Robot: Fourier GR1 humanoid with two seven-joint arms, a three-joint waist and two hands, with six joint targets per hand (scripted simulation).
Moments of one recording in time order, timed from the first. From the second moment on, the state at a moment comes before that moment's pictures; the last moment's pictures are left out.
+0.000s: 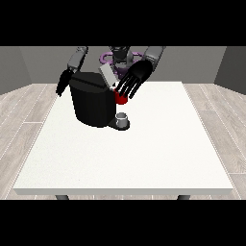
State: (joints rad) left arm -1.24 0.48 0.07 -0.61 -0.92 -0.19 -0.27; right arm -0.43 -0.08 -0.06 -1.25 0.18 -0.20 0.01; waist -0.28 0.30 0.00
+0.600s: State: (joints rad) left arm -0.99 0.27 0.20 -0.63 -0.70 -0.22 -0.31; right arm -0.23 -0.07 -0.09 -1.19 0.15 -0.19 -0.05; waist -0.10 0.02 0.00
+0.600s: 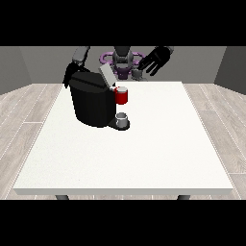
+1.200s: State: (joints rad) left arm -0.66 0.04 0.37 -0.60 -0.43 -0.27 -0.36; right arm -0.21 -0.08 -0.08 -1.28 0.08 -0.09 -0.01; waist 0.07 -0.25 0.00
